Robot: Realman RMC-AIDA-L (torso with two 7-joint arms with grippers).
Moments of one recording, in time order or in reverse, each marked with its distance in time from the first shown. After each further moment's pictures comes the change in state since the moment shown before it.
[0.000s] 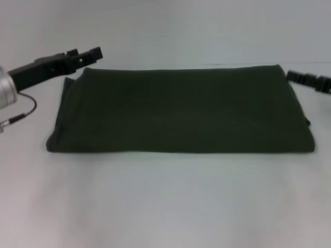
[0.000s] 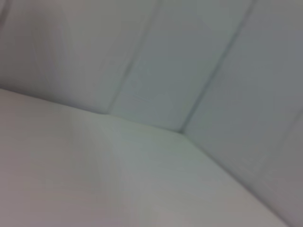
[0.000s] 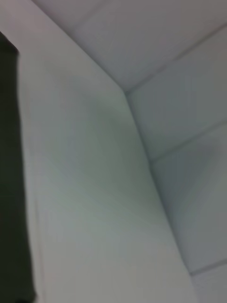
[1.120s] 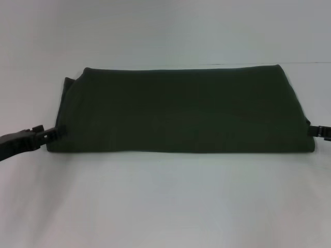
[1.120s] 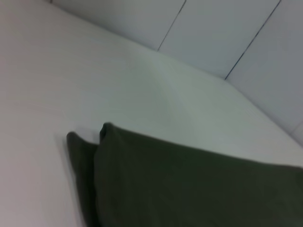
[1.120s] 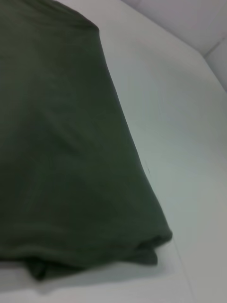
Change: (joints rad) left arm 0.237 -0.021 -0.022 0.048 0.113 0.075 0.003; right arm -0.130 -0.055 -0.106 -0.058 -0.141 -0.111 0.260
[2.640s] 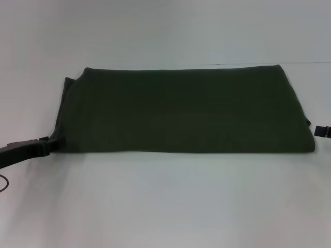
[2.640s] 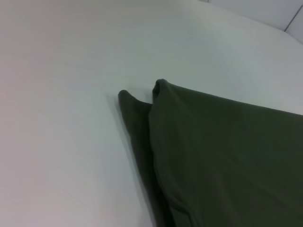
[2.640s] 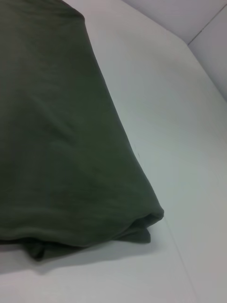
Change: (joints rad) left arm -0.052 -0.001 0.102 -0.081 0.111 -0.266 -0.053; right arm -0.022 0.012 0.042 -0.001 0.004 0.021 -0.011
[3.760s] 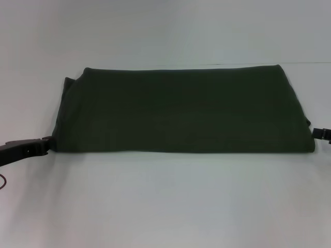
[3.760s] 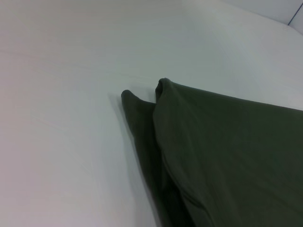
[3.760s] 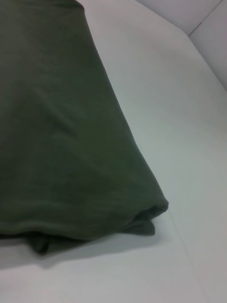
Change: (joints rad) left arm -0.006 0.001 -0.002 0.020 0.031 0.009 -0.017; right arm 0.001 0.012 0.000 0.010 -0.009 0.033 -0.001
